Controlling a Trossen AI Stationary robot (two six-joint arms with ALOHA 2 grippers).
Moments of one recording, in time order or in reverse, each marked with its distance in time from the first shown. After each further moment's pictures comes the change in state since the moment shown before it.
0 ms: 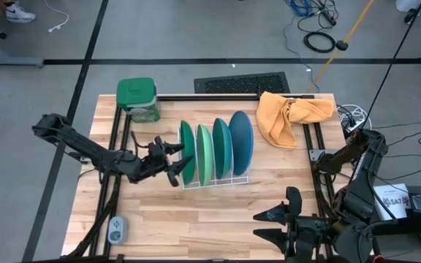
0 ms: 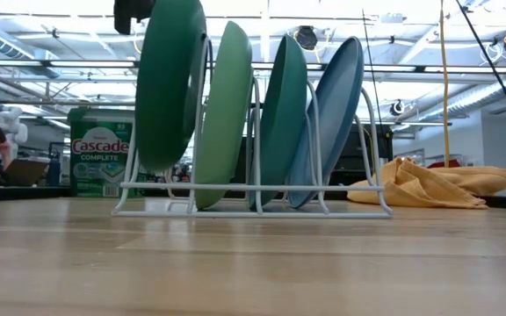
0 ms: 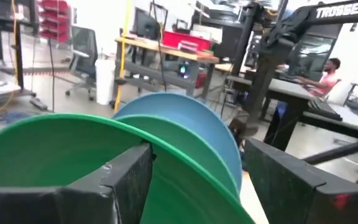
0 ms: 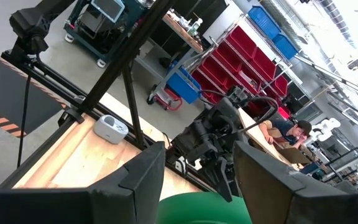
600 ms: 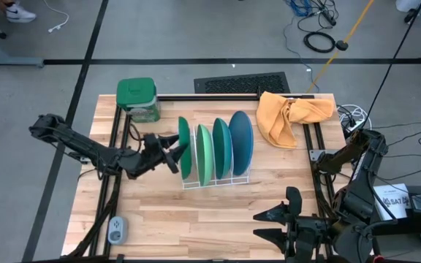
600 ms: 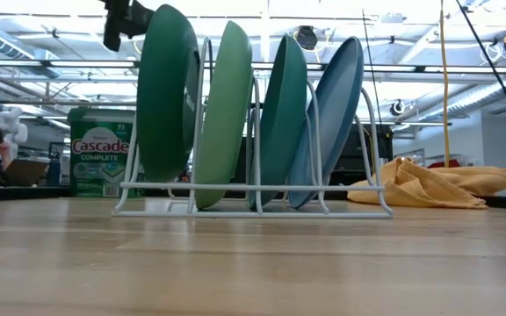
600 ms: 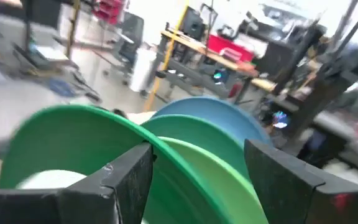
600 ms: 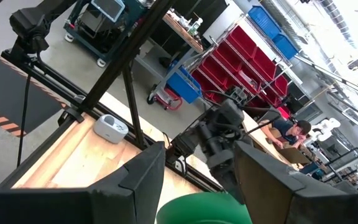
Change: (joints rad) left arm 0.044 -0.063 0.000 -0.145 -0.138 -0.257; right arm 0.000 0.000 0.000 -0.003 0.000 0.000
